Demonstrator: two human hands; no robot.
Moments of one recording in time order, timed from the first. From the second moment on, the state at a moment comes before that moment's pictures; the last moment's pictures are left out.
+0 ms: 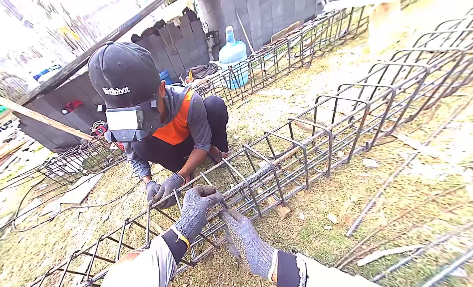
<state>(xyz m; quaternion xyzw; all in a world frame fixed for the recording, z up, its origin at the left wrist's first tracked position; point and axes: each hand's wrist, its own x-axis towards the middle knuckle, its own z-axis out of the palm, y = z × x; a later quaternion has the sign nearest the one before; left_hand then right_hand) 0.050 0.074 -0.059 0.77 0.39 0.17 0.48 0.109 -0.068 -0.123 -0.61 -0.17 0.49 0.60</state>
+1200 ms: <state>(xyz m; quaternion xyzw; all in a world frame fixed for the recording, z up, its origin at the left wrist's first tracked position) 0.052 0.064 -0.071 0.82 0.40 0.19 0.35 0.227 -0.023 -0.083 -0.68 -0.70 -0.03 0.21</state>
